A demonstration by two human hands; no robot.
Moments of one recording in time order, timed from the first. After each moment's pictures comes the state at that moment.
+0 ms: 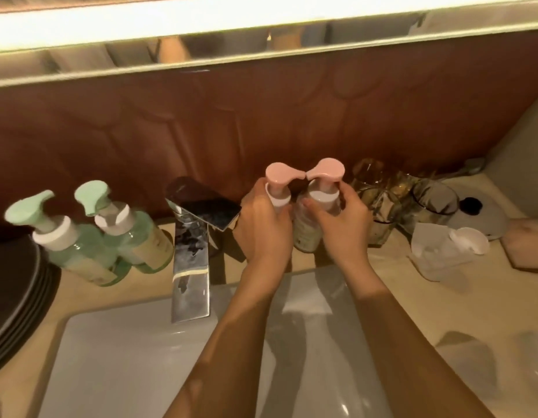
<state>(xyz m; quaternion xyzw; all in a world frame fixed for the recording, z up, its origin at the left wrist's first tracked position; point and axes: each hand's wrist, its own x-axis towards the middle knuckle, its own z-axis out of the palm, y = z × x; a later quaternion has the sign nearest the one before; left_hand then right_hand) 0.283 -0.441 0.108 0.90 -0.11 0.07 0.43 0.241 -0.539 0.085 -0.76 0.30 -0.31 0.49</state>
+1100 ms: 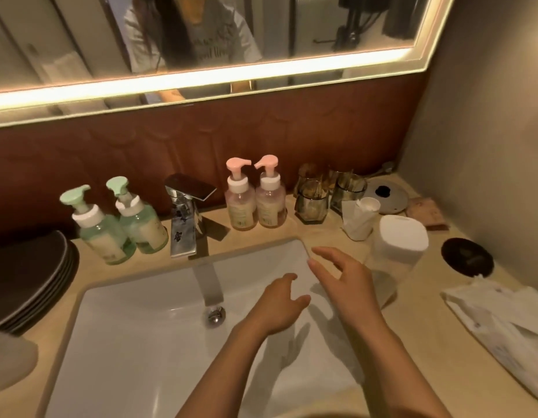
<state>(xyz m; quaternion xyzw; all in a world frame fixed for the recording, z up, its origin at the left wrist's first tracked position) 0.110 -0.387 0.082 0.85 -0.31 -0.31 0.29 0.027 -0.495 0.108 -0.81 0.26 -0.21 0.48</state>
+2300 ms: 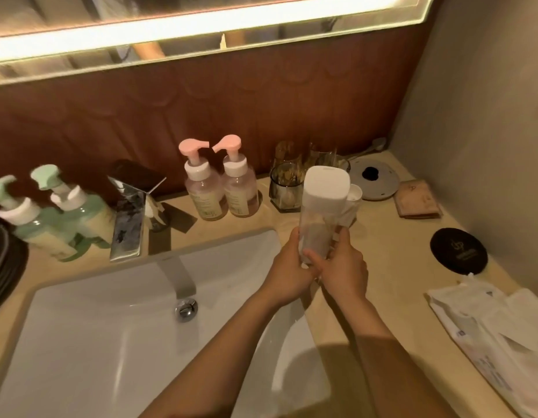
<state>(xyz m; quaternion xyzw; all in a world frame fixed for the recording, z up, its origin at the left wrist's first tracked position) 0.102 -0.487 0.086 0.76 -0.28 -0.32 0.49 0.049 -0.587 0.041 -0.83 0.41 -0.16 0.34</state>
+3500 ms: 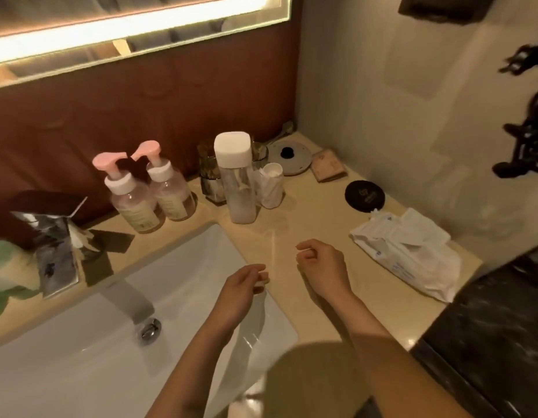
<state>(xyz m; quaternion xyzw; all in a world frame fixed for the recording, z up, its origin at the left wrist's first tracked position) 0.070 -0.432 0.066 0.74 -0.21 -0.43 0.48 -0.034 -0.565 0.041 -0.75 0.50 -0.17 0.40</state>
